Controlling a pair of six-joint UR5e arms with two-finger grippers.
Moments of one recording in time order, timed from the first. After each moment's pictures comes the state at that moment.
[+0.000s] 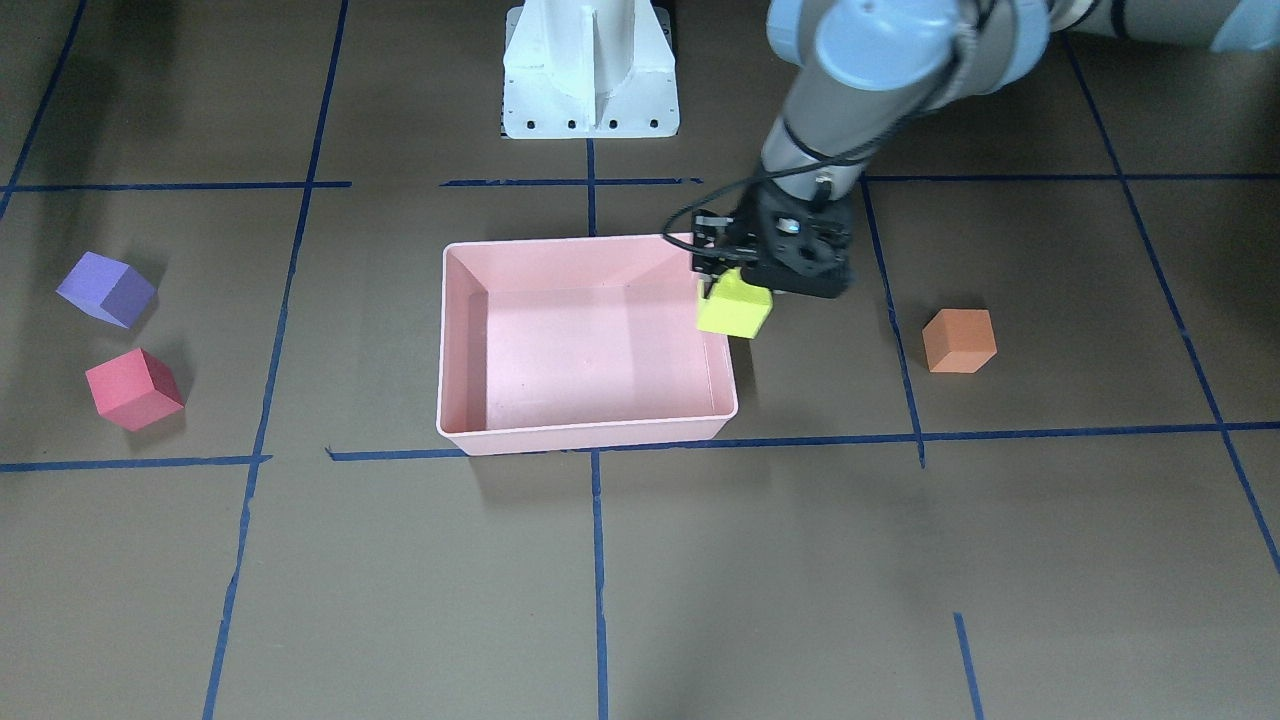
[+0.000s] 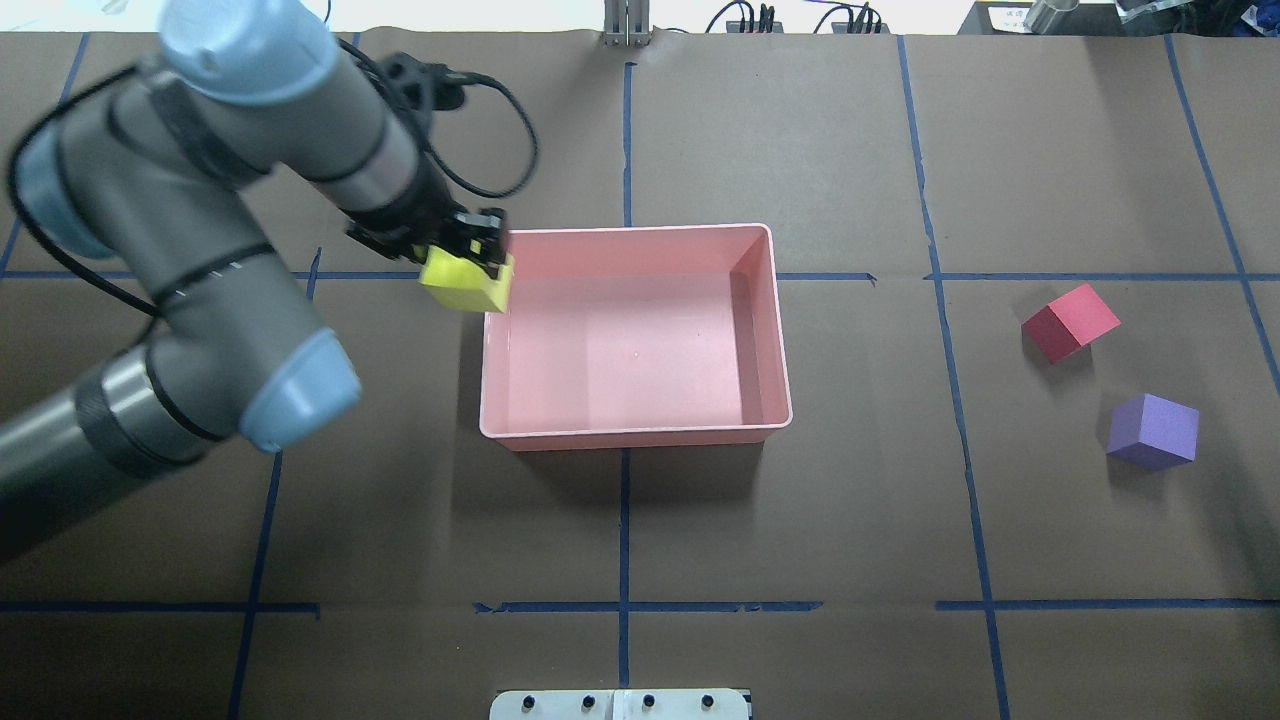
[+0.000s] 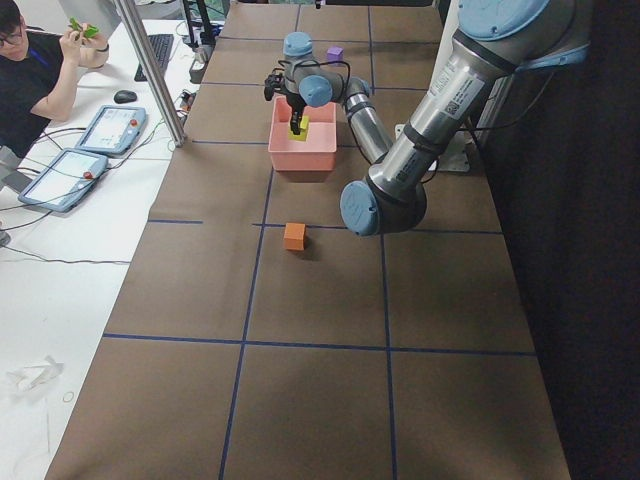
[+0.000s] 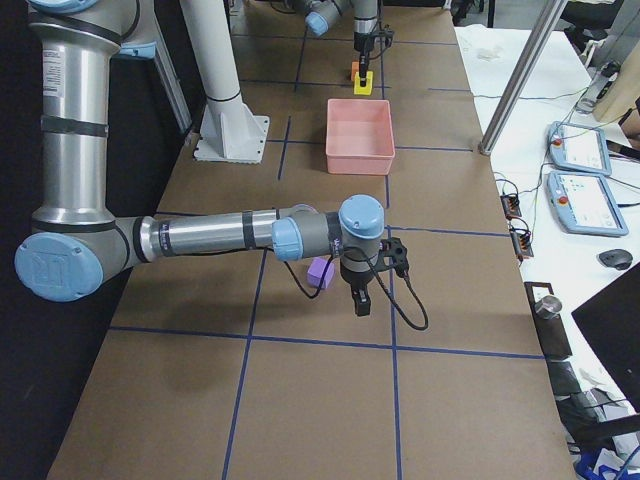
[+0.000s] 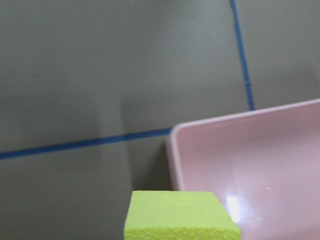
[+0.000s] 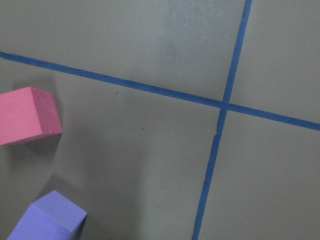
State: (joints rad) left arm -0.69 -2.27 -1.78 -1.54 -2.05 -1.05; right arm 1.46 -1.66 1.78 -1.52 2.32 -0.01
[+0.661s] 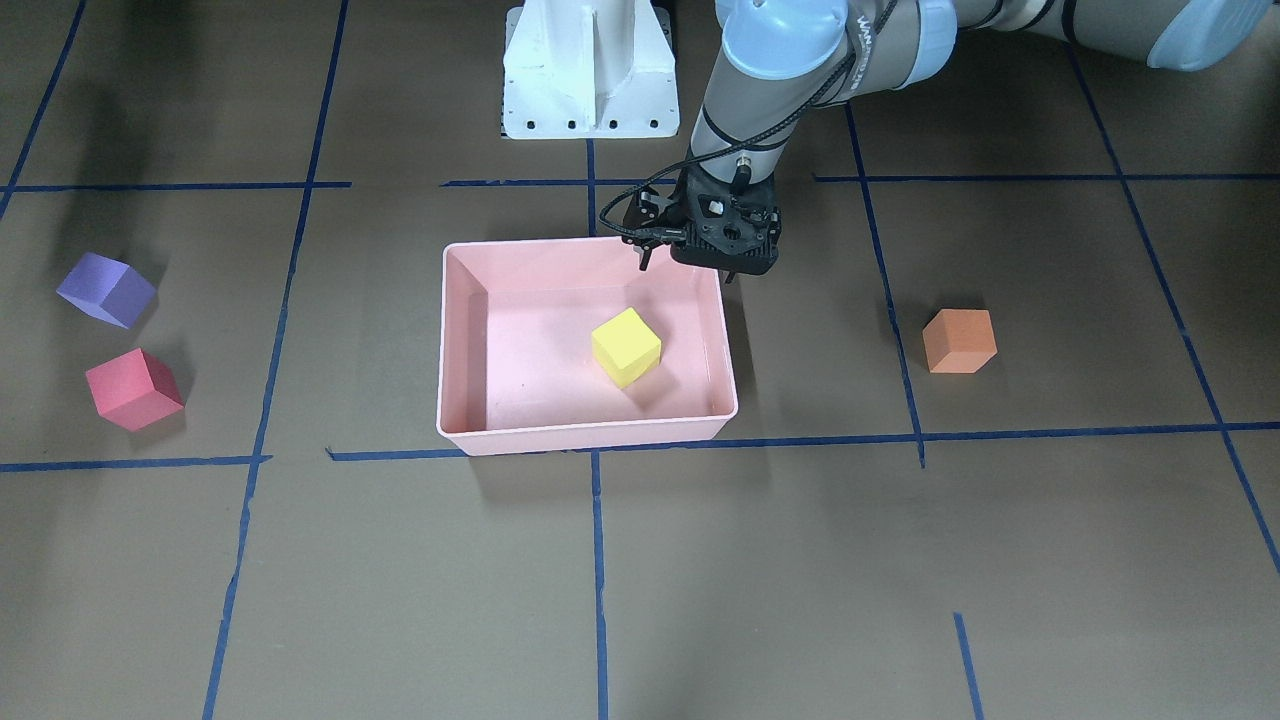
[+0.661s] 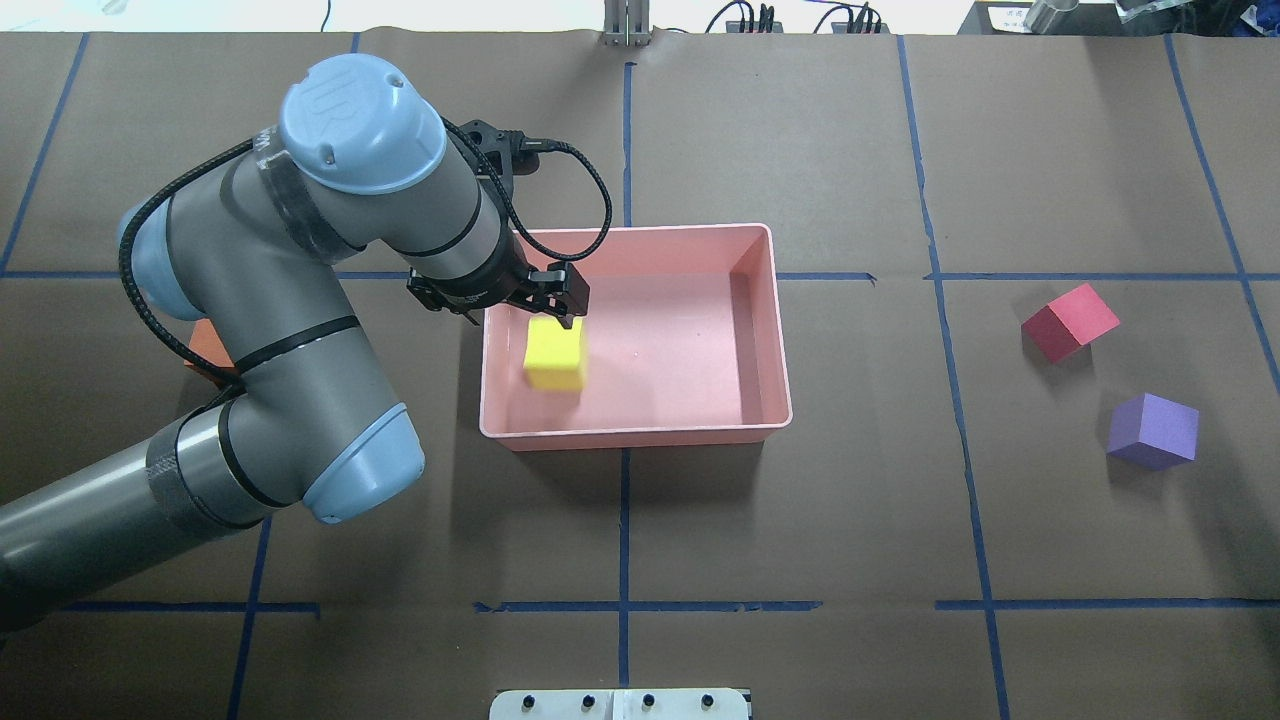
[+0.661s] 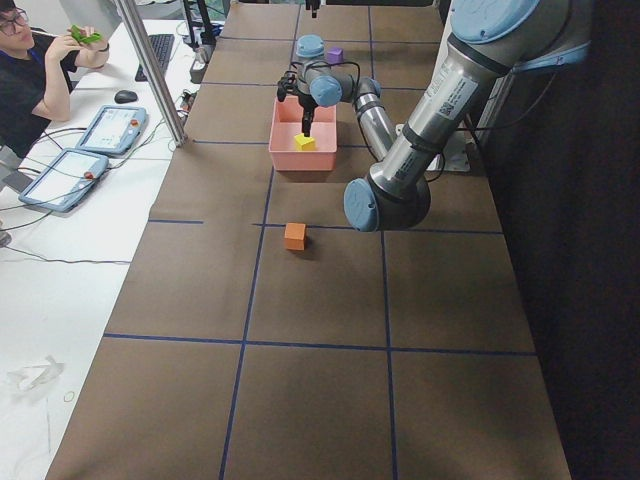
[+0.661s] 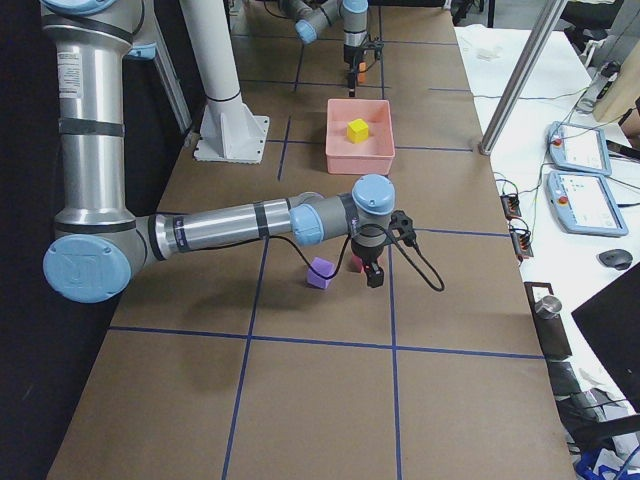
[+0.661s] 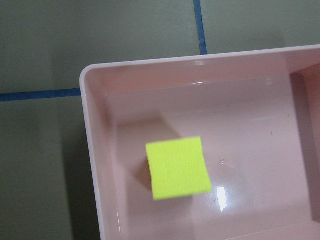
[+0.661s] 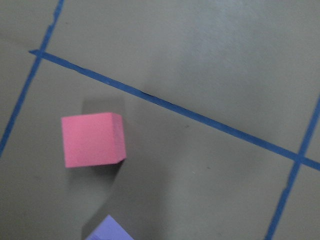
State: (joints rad) left arm -0.65 -2.27 -1.78 -1.54 -2.02 -1.06; right arm 1.31 -1.56 1.78 -1.46 2.36 0.00
